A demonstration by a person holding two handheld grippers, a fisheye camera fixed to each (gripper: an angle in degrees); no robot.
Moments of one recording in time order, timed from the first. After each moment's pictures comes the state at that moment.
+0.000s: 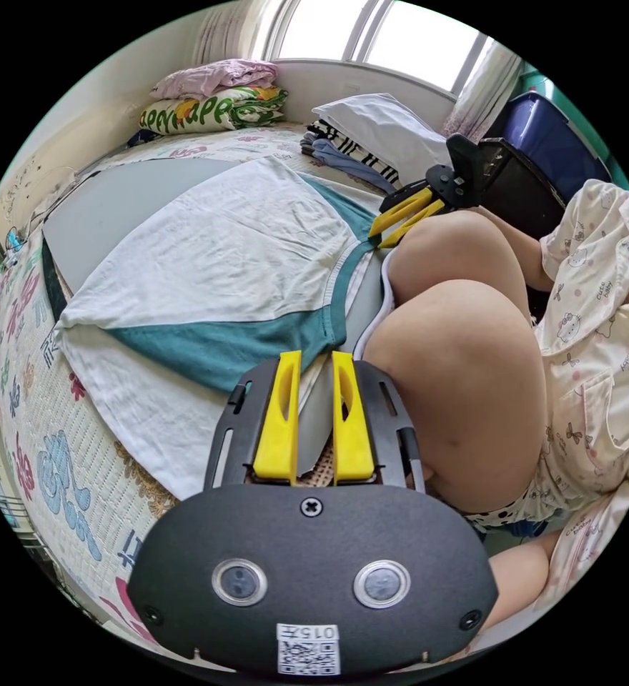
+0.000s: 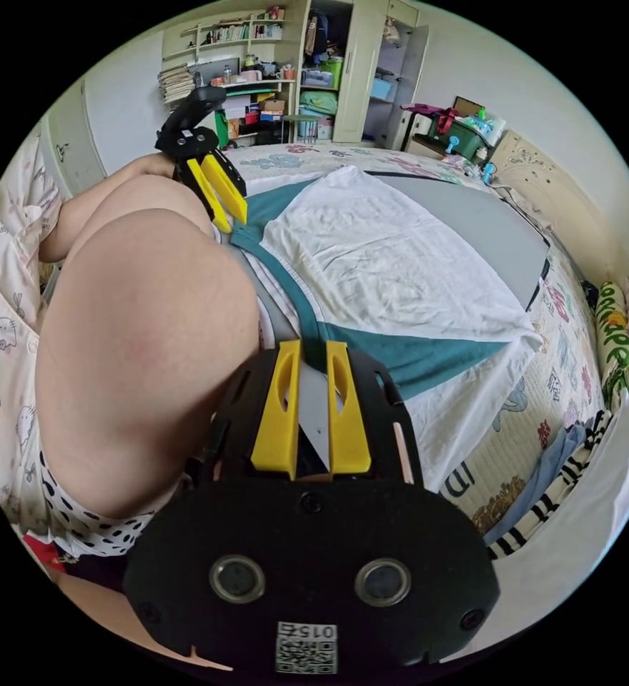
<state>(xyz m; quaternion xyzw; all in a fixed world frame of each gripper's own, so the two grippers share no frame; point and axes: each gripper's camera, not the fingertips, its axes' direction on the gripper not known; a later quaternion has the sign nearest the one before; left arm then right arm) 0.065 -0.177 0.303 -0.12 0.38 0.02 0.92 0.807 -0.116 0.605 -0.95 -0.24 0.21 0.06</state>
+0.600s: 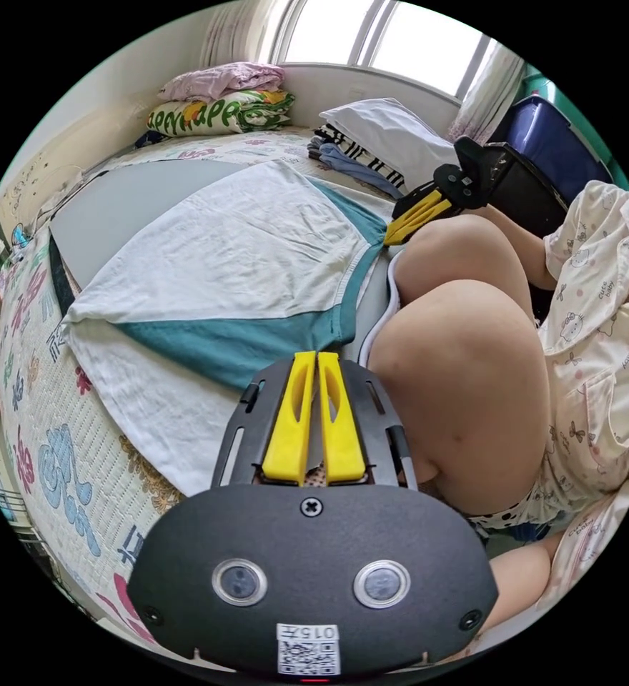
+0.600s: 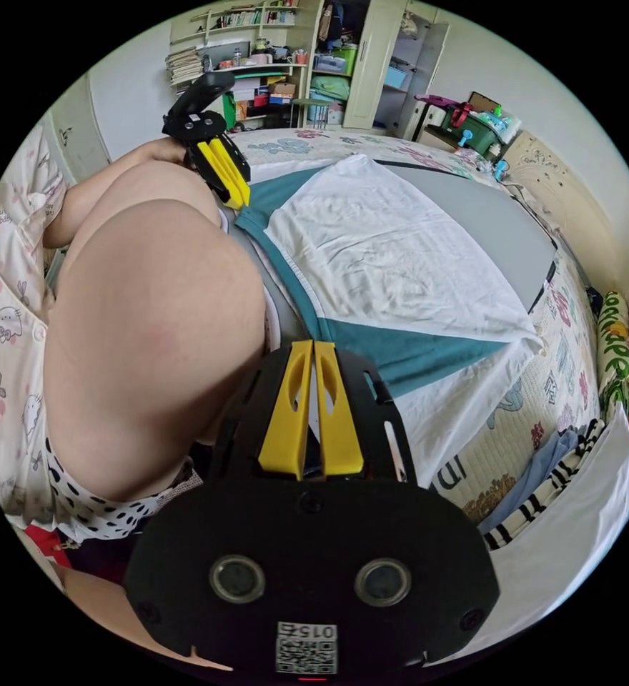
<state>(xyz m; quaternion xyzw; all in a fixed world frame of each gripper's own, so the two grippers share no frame) 0.067 -0.212 0.291 -0.10 0.37 0.02 0.92 0.816 -0.033 0.674 -0.94 -0.25 0.22 0.02</state>
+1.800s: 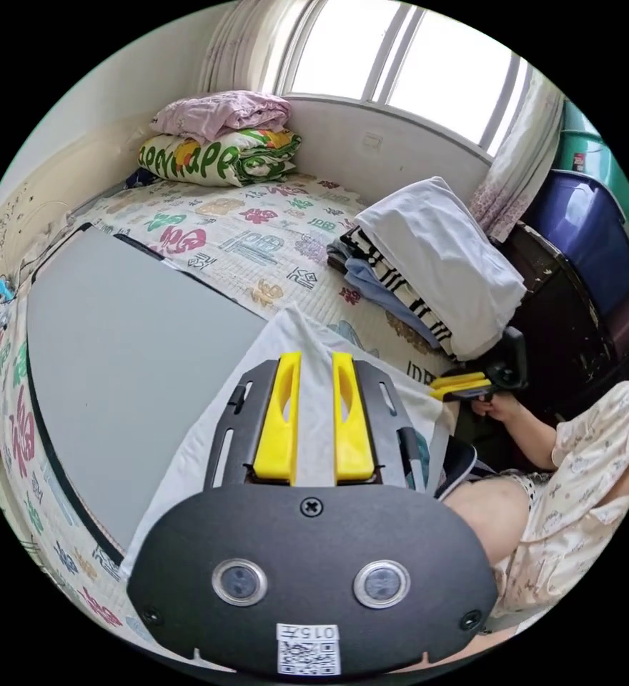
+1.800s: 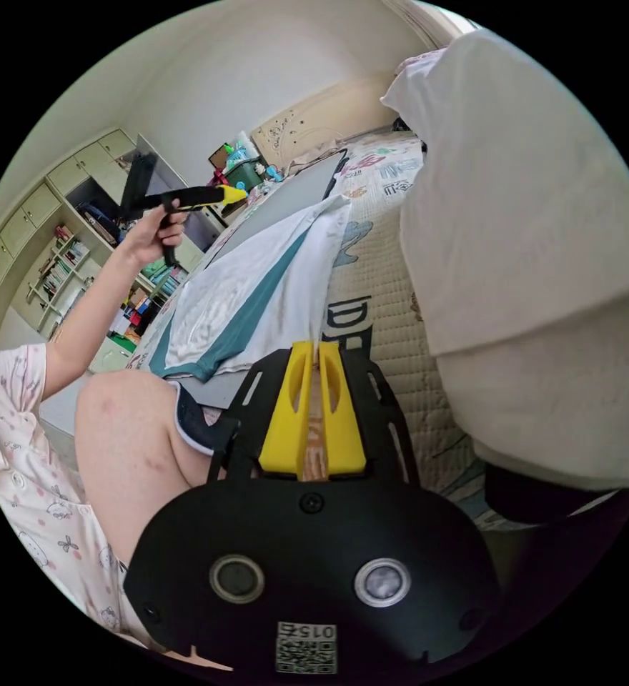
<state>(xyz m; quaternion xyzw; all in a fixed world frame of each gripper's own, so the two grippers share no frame) 0.111 -0.708 0.461 -0.06 0.37 -0.01 0.93 1.006 0.117 0.766 -0.91 0.27 0.29 0.10</state>
